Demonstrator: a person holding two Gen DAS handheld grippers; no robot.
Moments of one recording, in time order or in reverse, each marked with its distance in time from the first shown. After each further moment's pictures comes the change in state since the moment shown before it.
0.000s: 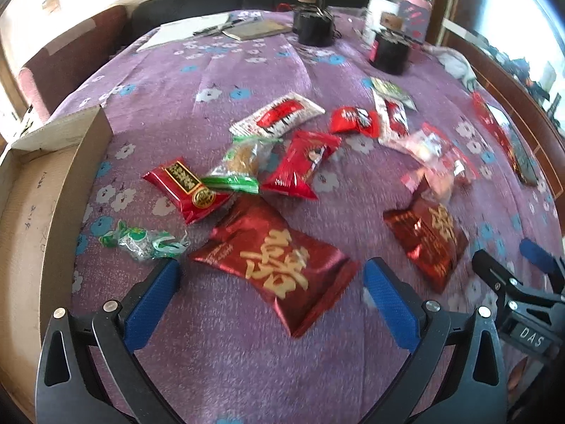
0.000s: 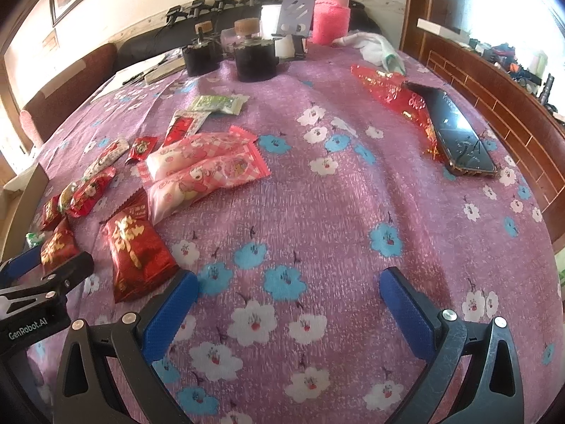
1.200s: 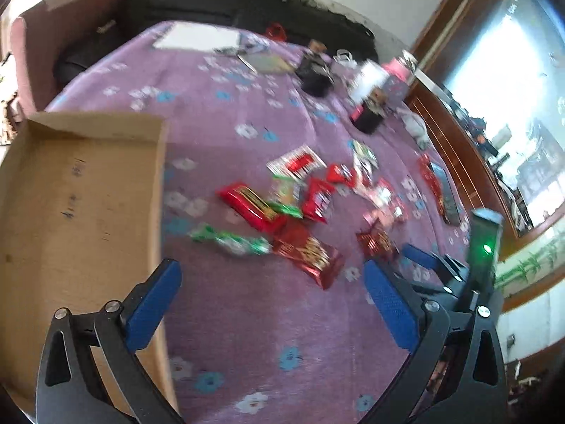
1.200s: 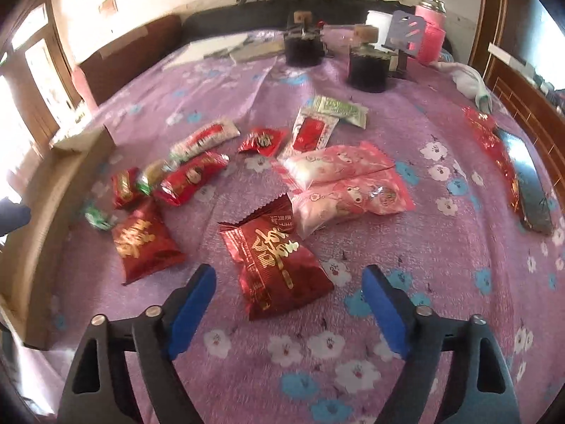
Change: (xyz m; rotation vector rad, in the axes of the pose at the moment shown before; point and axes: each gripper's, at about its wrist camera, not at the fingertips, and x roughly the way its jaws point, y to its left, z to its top) left arm -0.075 0.097 0.007 -0.148 -0.009 -0.314; right arm 0.002 0.085 0.013 -0.194 0.053 0.137
